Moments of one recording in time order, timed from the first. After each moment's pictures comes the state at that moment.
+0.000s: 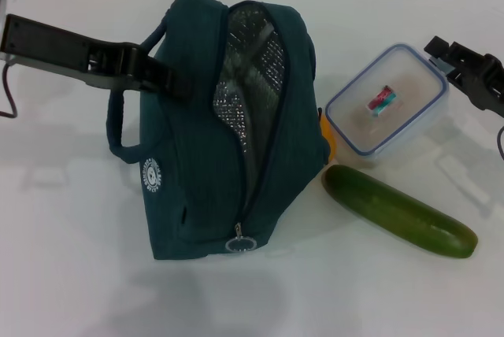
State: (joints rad) left arm -0.54 -2.01 0.86 1.37 2.06 1.90 -2.73; right arm 0.58 2.02 -0.60 -0.12 -1.45 -1.31 1.72
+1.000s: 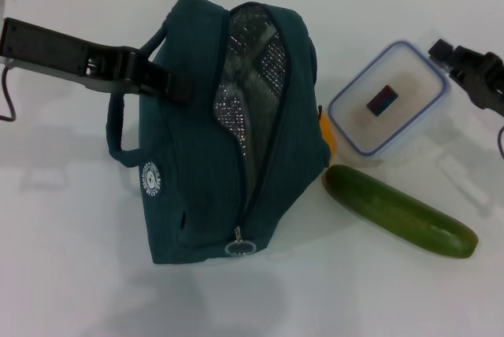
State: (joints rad) left arm -0.54 -2.00 0.86 1.36 2.05 1.91 -2.72; right arm 0.58 2.02 -0.60 -0.11 -1.43 -1.32 1.71
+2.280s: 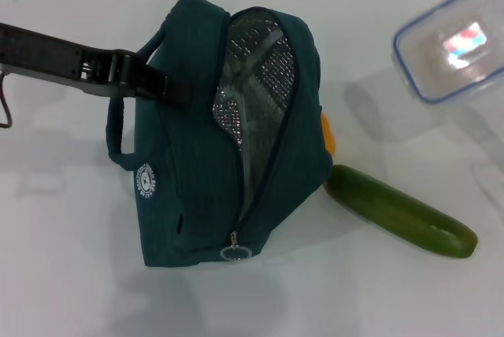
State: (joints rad) left arm -0.51 -2.00 0.86 1.36 2.01 1.91 -2.71; right arm 0.48 2.02 -0.58 -0.09 -1.16 -1.61 1.83
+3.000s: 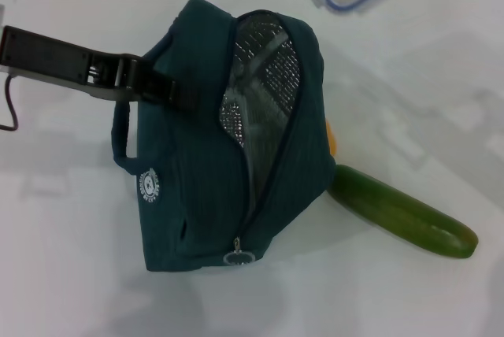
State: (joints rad) left arm -0.52 -2.01 0.87 1.36 2.01 1.93 -2.71; right arm 0.79 2.03 -0.60 0.01 -1.13 -1.75 1.87
